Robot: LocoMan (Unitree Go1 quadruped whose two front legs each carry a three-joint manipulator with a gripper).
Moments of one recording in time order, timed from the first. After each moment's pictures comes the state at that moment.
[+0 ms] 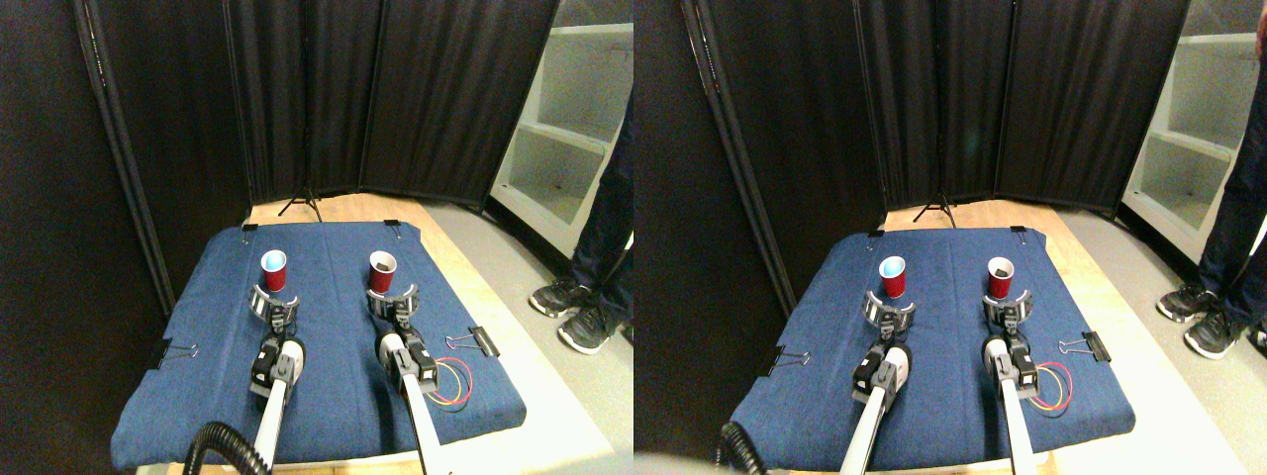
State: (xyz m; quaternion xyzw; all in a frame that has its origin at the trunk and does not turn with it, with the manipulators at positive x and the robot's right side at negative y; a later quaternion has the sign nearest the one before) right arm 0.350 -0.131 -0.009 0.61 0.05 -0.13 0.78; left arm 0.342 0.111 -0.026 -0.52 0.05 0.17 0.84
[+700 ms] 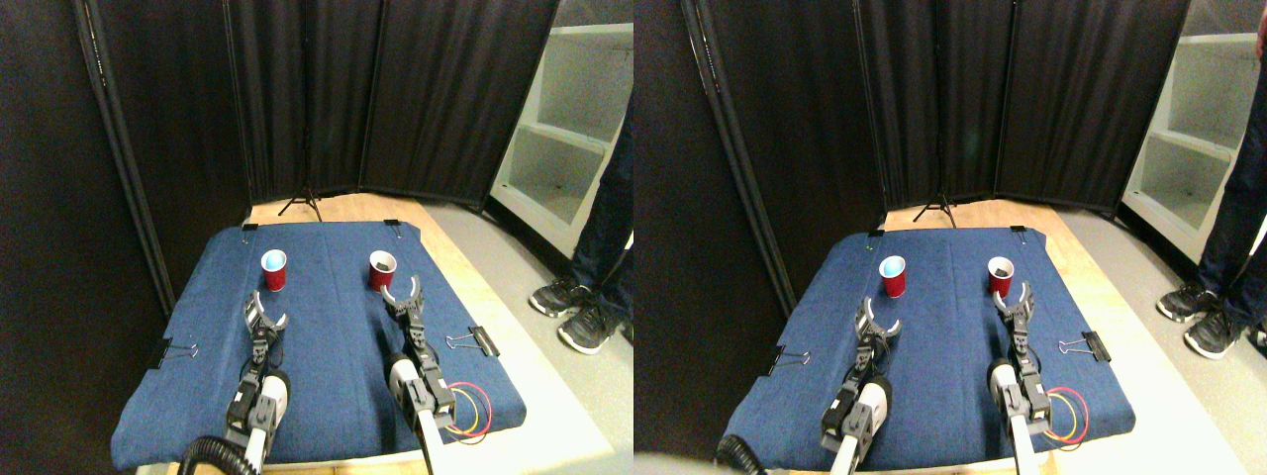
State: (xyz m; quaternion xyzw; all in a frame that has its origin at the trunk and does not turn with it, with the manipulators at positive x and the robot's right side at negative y) right arm 0.320 -0.131 0.026 0.52 -0.01 -0.05 0.85; left arm 0.305 0.118 -0.003 -0.38 0.07 0.04 0.92
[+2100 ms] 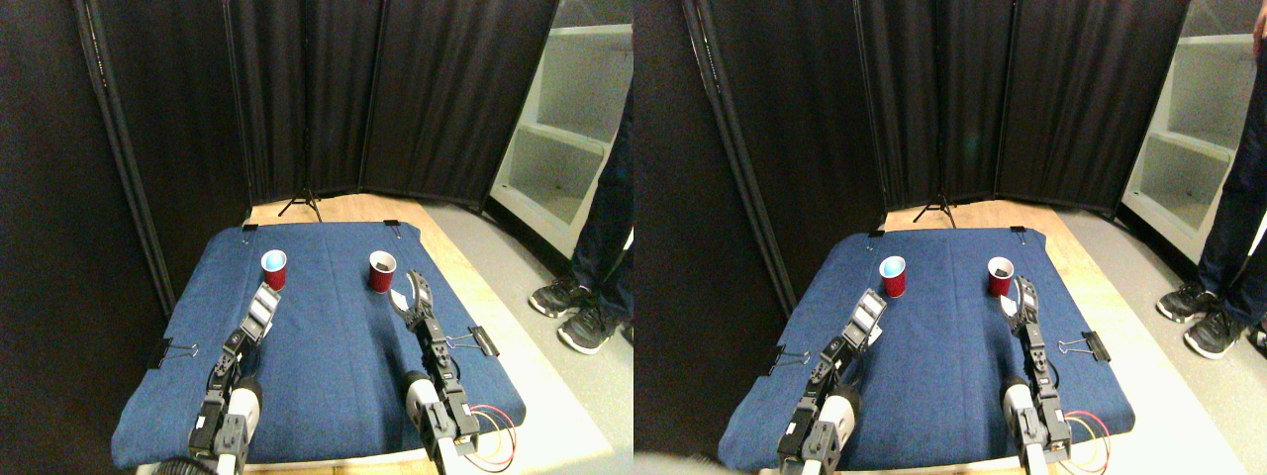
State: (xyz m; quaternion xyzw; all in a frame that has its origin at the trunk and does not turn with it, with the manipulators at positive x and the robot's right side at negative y) right arm 0.297 -0.131 0.054 0.28 -0.05 0.07 0.96; left arm 0.275 0.109 0.037 0.21 -0.05 -0.22 0.95
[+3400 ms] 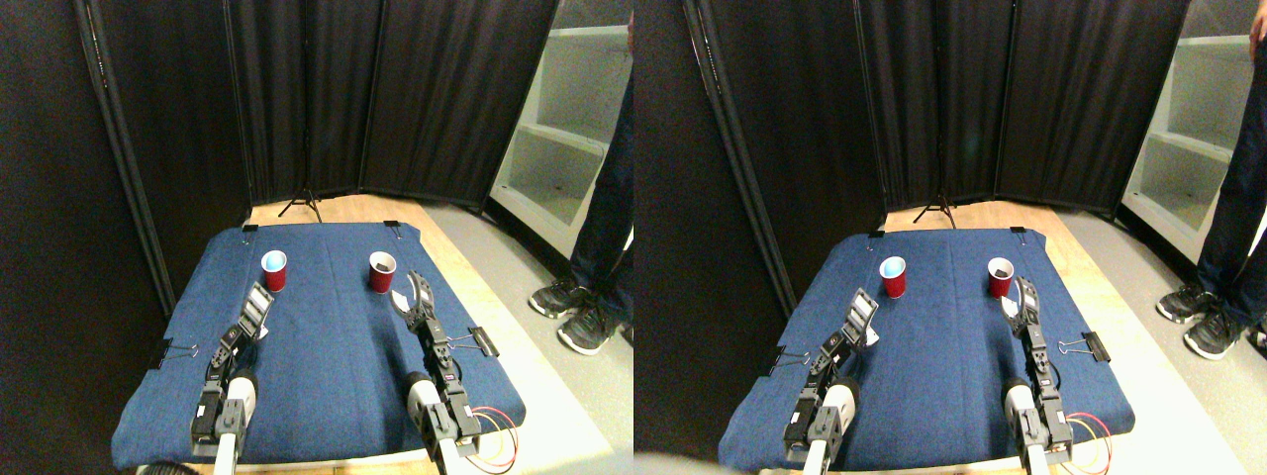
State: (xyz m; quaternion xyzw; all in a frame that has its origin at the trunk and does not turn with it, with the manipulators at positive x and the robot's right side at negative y) right arm 0.296 -0.131 0.054 0.28 -0.05 0.07 0.96; left arm 0.284 0.113 0.032 0.17 -0.08 -0.28 0.94
